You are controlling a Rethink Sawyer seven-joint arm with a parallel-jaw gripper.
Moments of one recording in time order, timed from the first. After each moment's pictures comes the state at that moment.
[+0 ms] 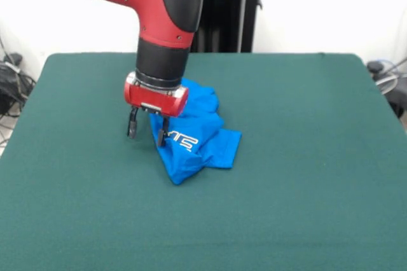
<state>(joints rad) -0.37 -0.41 -0.10 1.72 -0.15 -0.04 1.73</state>
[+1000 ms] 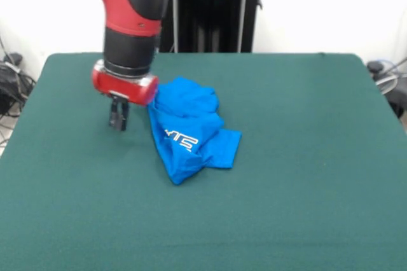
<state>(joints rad) -0.50 -0.45 -0.07 1.73 -0.18 0.04 1.73</state>
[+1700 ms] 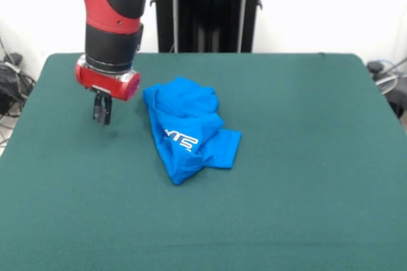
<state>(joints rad) -0.53 -0.44 -0.08 1.73 -0.22 0.04 1.73</state>
